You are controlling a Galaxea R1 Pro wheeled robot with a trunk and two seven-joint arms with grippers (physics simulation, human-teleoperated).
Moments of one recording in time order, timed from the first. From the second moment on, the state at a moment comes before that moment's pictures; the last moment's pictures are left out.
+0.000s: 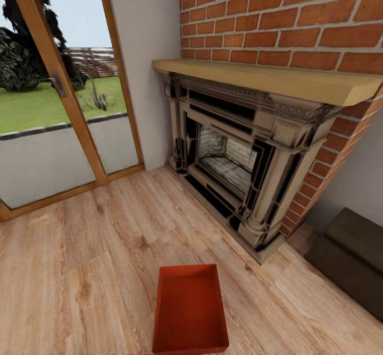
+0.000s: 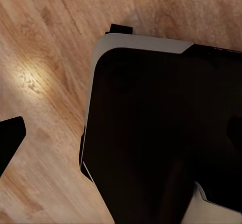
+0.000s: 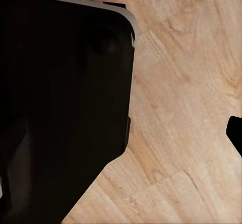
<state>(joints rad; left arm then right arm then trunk) -0.20 0.02 -0.12 -0.02 0.29 -0.09 0.00 -0.09 0.00 0.10 0.03 0.00 -0.26 -0.09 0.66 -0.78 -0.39</state>
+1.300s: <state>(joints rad) -0.20 0.02 -0.12 -0.02 0.29 -0.09 0.00 -0.09 0.00 0.10 0.03 0.00 -0.26 -0.09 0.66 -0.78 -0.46</state>
